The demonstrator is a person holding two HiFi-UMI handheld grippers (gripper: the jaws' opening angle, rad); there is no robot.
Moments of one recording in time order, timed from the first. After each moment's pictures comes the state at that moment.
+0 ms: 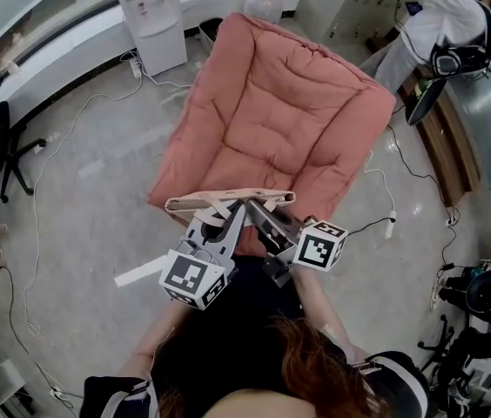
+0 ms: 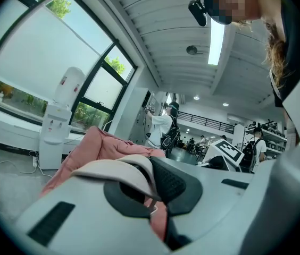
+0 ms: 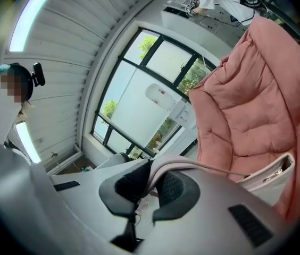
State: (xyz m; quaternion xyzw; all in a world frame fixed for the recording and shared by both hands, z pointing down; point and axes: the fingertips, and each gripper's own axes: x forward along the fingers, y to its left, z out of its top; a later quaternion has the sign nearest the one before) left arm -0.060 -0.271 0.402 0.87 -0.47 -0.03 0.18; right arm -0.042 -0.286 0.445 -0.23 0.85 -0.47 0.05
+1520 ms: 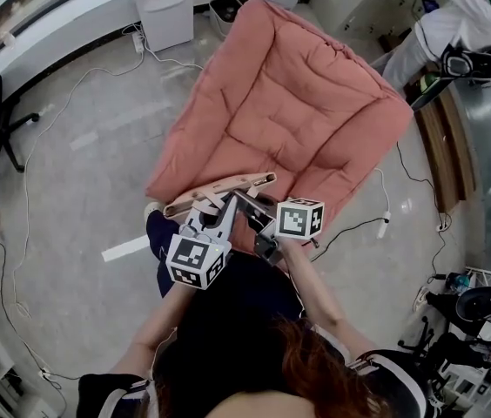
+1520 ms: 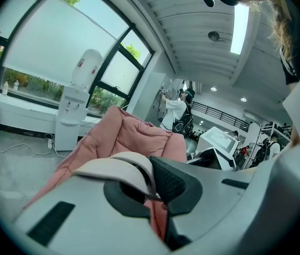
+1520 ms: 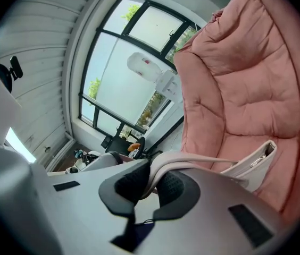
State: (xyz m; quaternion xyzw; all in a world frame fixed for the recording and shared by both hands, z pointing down) left arm -0.106 -0.324 0.505 0.82 -0.51 0.02 0.26; right arm -0.102 -0.337 0.558 -0.19 0.82 -0.53 -0.09
